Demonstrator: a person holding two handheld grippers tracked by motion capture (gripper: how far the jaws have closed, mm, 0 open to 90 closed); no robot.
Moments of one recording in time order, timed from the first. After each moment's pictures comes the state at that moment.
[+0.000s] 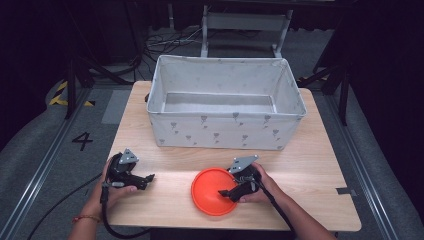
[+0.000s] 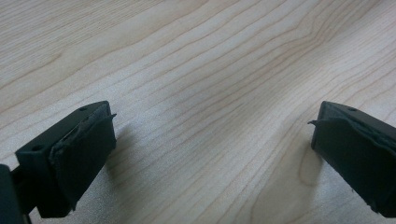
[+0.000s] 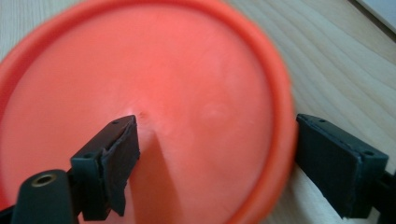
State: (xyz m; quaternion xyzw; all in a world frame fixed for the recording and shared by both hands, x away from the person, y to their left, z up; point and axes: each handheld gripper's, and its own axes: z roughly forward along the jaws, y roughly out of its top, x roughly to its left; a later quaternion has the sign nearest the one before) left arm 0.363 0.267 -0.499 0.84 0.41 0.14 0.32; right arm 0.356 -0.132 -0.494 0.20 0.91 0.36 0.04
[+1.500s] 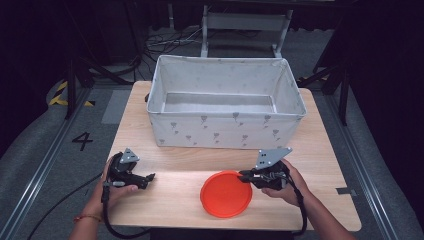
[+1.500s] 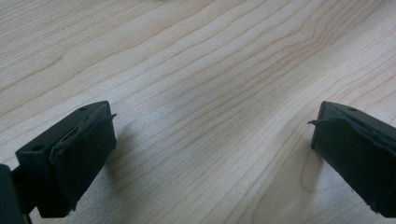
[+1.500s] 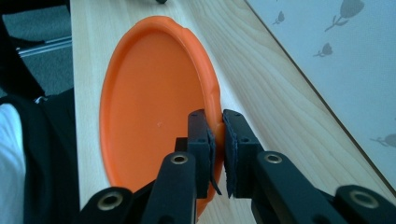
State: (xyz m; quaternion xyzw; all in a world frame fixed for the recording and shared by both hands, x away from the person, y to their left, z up) left arm 0.365 0.266 -0.499 0.84 0.41 0.14 0.32; right arm 0.338 -0.185 -0.409 0.16 0.90 0.39 0.05
